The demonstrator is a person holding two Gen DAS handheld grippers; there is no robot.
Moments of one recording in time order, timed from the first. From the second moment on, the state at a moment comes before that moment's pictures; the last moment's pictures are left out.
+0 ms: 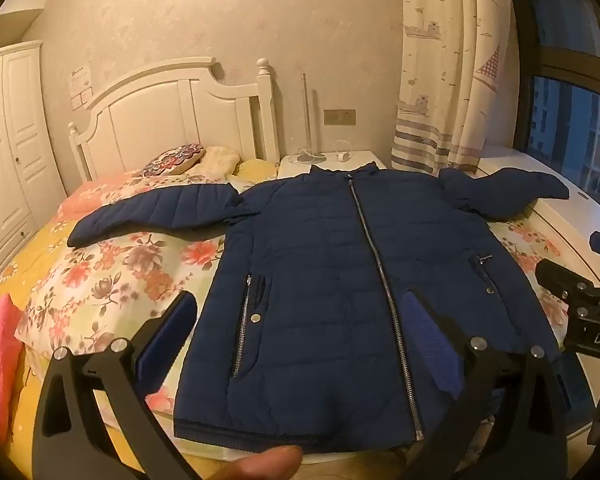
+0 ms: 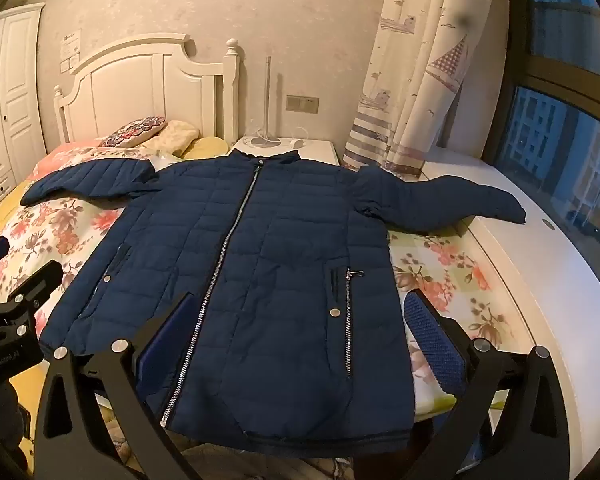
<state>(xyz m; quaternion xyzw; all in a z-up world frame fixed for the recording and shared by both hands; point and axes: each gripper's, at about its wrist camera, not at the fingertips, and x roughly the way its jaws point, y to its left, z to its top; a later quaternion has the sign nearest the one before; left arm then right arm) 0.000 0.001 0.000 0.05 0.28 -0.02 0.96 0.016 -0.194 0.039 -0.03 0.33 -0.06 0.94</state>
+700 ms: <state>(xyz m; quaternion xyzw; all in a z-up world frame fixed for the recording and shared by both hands) -0.002 -0.002 -0.003 0.06 0.28 -0.01 0.96 0.018 -0.196 0.035 -0.02 0.34 -0.05 0.94</state>
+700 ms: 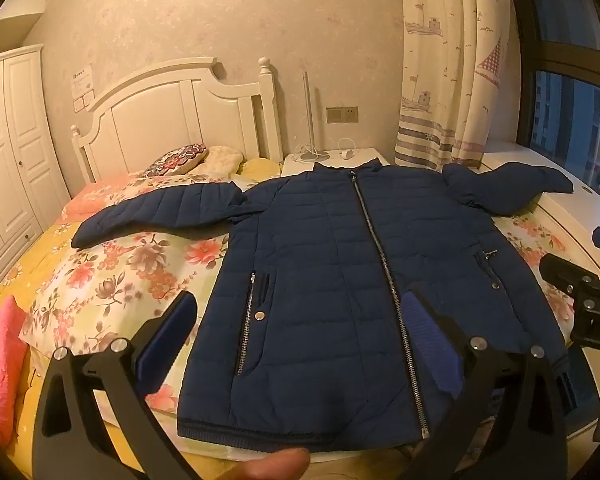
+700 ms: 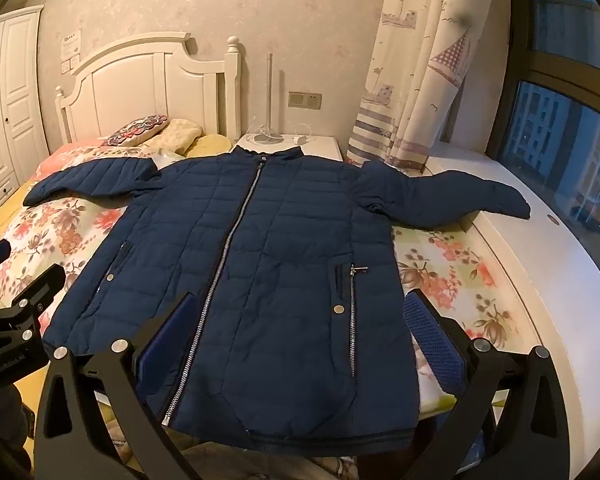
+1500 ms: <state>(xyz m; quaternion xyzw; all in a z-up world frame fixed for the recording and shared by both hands) -0.002 -0.001 -0.006 0.06 0.28 -0.01 0.96 0.018 -0.194 0.035 -0.02 0.34 -0.05 0.94</state>
